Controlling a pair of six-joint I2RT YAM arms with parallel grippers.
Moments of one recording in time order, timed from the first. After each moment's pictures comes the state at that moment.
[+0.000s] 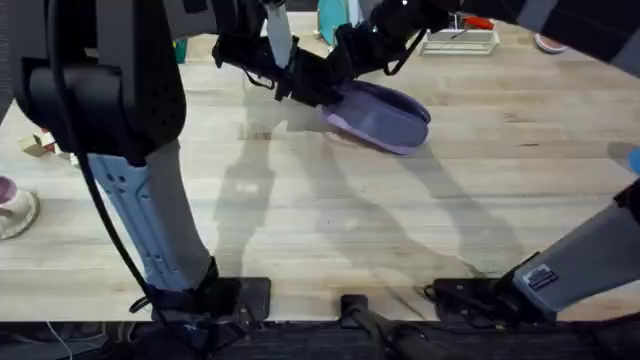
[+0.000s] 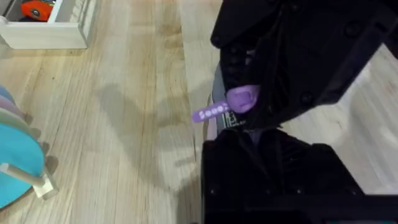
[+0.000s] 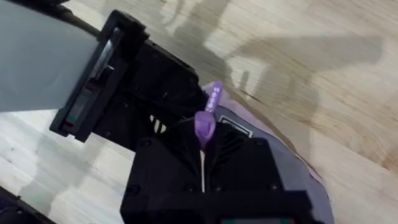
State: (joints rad) left arm -0.12 2.15 1.57 -1.02 1.19 1.52; right arm 0.51 1.86 1.63 -0.86 -0.15 0.13
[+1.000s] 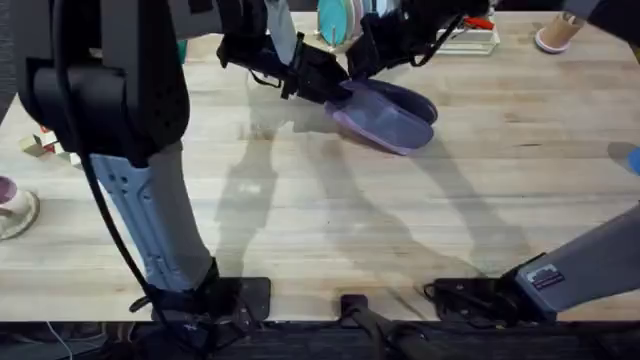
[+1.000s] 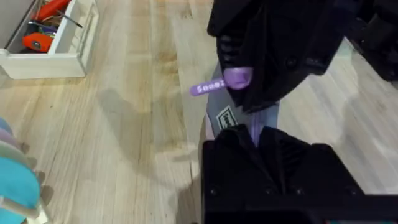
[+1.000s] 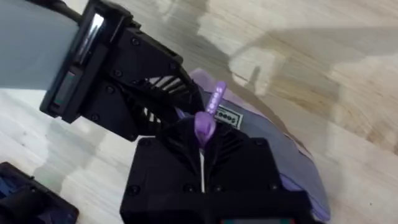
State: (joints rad) left arm -0.14 2.15 1.57 -1.02 1.27 1.52; right arm 0.43 1.81 1.63 -0.96 -0.22 0.10
